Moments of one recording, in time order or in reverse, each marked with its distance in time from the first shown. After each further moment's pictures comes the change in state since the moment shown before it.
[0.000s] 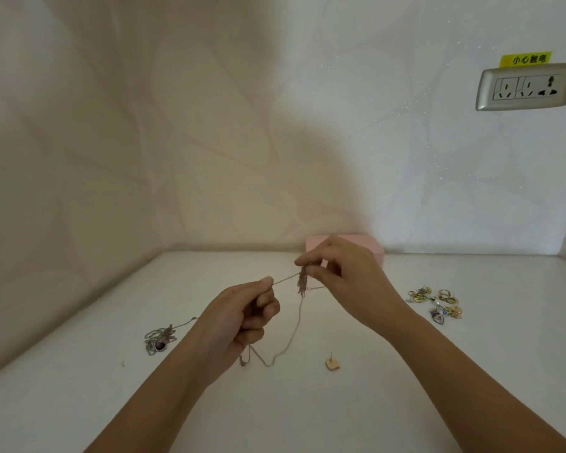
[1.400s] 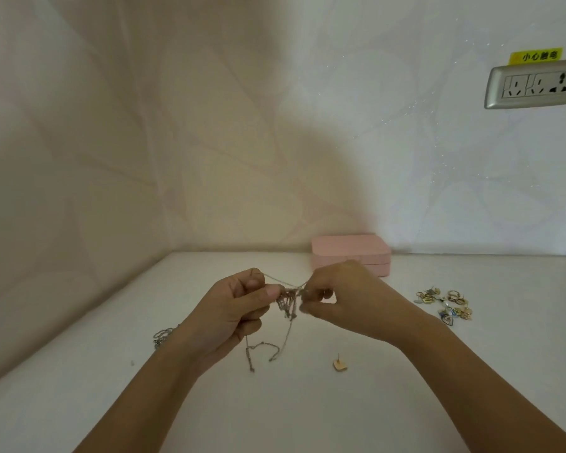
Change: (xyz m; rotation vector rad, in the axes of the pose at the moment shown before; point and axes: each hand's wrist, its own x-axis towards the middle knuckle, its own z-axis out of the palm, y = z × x) left_hand 0.003 0.003 -0.016 -0.031 -0.079 0.136; right_hand -0.006 -0.005 -0.002 -0.250 -0.330 -0.132
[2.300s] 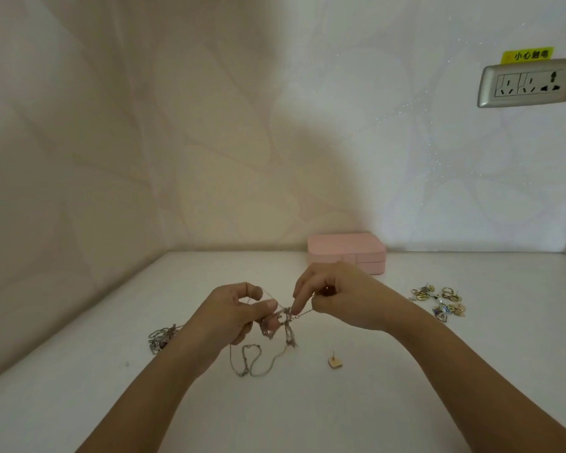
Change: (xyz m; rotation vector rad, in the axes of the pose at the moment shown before) left_hand 0.002 -0.006 0.000 0.397 0.181 -0.139; right_hand -0.001 0.001 -0.004 0.352 -0.120 0.161
